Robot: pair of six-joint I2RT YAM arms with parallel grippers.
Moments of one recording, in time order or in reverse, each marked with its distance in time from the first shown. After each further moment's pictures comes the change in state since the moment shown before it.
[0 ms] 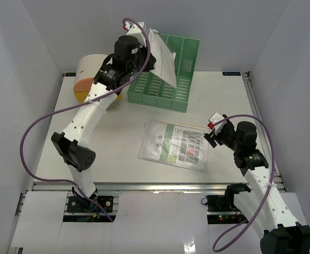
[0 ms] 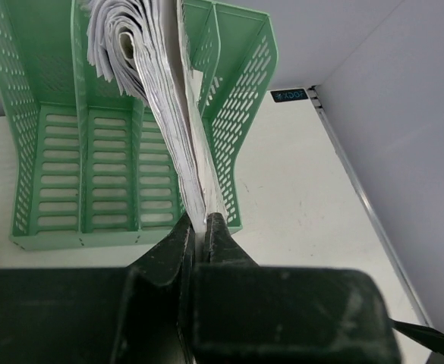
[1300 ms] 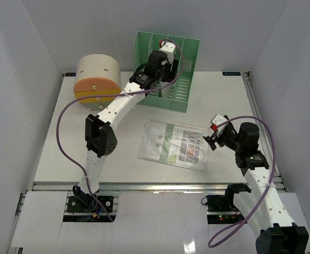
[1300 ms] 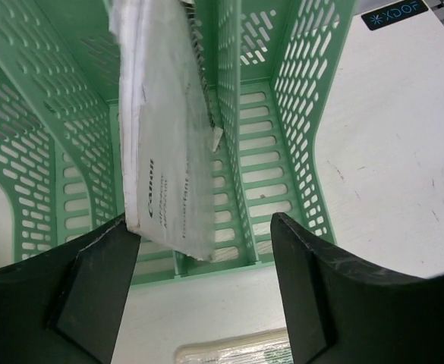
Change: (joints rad) left arm -0.062 0.342 0.062 0.152 -0.129 0.282; right arm -0.070 -0.003 -0.023 0.007 -0.154 0.008
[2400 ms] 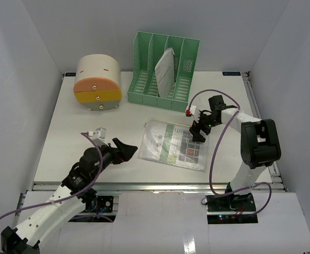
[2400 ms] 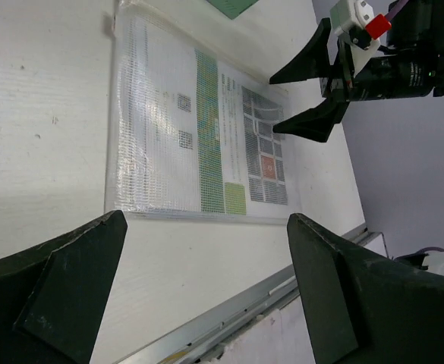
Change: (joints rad) left arm -0.009 -1.759 -1.947 0.305 0.168 -0.718; right arm 0.097 1.050 0.574 -0.378 -0.018 -0.367
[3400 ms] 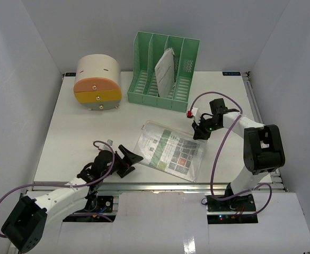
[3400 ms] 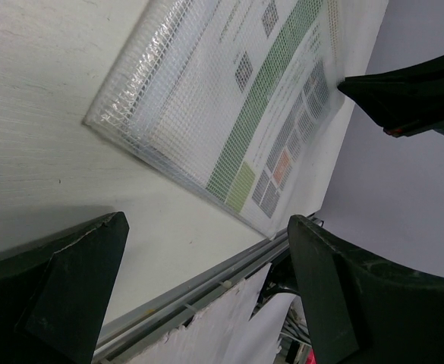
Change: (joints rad) left arm 0.002 0.359 -0.229 0.308 0.159 -0.509; right arm 0.014 -0.080 -0.078 -0.008 -0.059 0.101
